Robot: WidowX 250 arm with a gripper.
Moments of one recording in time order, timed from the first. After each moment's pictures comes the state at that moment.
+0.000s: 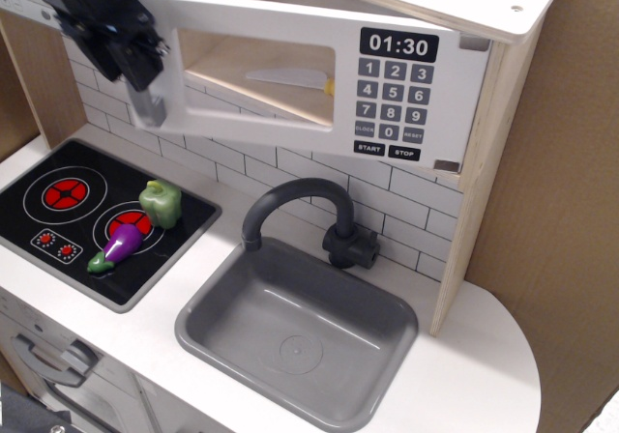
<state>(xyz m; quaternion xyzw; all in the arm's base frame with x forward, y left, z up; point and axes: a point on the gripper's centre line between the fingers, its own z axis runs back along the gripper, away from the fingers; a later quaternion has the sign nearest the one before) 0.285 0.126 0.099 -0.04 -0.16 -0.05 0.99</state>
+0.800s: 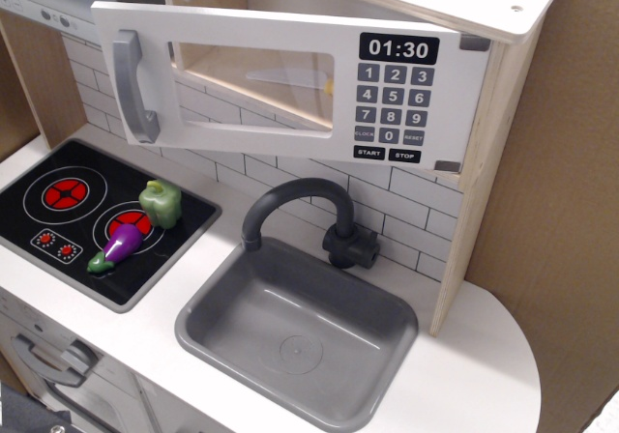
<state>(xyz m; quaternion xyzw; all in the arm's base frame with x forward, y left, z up) 0.329 0.121 0.163 -0.12 -0.14 0.06 0.98</state>
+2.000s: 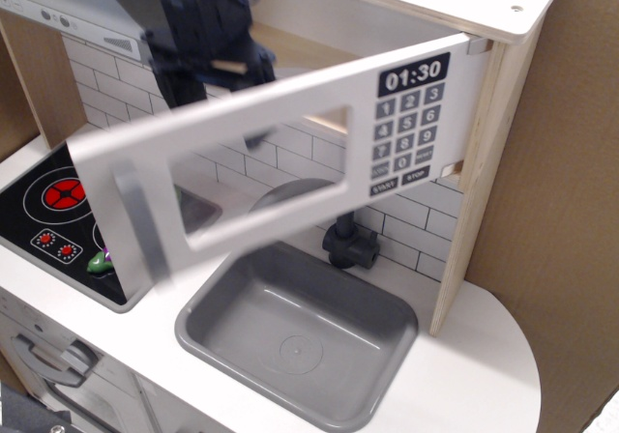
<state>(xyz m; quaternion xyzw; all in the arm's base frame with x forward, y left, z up) 0.276 0.029 0.078 -0.07 -0.05 -0.04 1.00</state>
